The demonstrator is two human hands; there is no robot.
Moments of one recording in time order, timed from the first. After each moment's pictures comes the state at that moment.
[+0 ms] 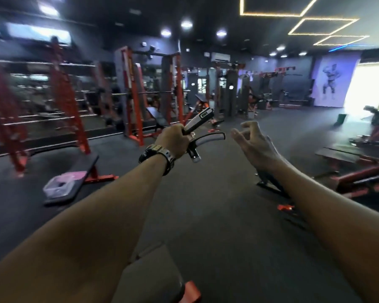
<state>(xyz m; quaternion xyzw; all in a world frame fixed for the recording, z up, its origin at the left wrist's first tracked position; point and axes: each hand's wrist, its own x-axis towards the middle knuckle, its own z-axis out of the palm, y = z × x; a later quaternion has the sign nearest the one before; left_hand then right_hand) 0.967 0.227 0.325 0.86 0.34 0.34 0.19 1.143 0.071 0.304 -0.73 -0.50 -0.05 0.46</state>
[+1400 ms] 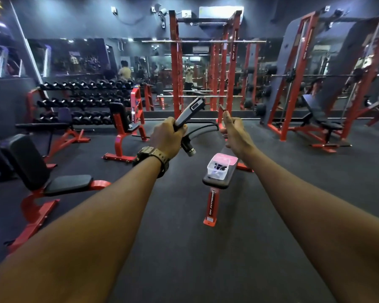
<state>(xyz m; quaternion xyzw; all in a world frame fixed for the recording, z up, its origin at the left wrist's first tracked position) 0.321 0.776 0.261 0.65 0.60 0.47 0.06 0.519 0.784 0.261 -0.53 -0.63 0.29 0.50</state>
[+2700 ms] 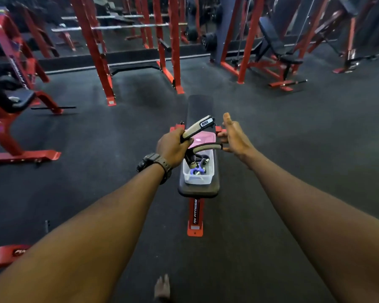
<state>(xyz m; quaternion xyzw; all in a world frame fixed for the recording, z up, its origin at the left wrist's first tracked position) 0.374 1.512 0.067 0.77 0.52 0.26 0.25 0.560 1.473 0.070 -0.70 -0.42 0.36 0.45</state>
